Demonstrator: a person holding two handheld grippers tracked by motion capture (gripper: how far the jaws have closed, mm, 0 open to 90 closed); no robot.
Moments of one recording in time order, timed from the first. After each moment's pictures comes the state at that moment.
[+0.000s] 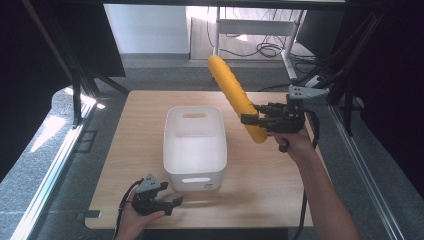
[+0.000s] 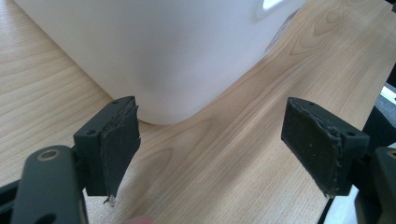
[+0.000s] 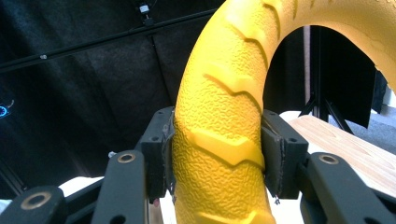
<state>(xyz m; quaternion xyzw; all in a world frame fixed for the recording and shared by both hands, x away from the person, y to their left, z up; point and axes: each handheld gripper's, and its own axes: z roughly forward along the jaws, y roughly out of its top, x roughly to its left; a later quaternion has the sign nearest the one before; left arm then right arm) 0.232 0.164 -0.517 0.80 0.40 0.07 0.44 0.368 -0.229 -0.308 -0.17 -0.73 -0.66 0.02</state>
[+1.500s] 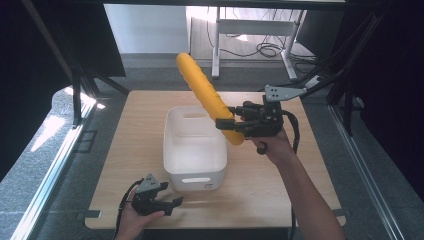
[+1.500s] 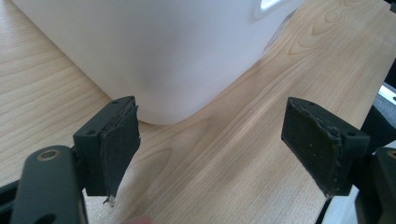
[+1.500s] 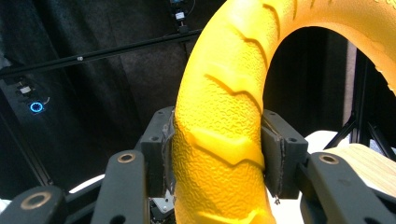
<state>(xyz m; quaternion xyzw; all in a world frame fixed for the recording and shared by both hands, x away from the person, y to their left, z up) 0.232 0.164 -0.517 0.80 0.40 0.07 0.44 0.351 -0.171 -0.295 -0.11 -0.72 -0.69 0.04</state>
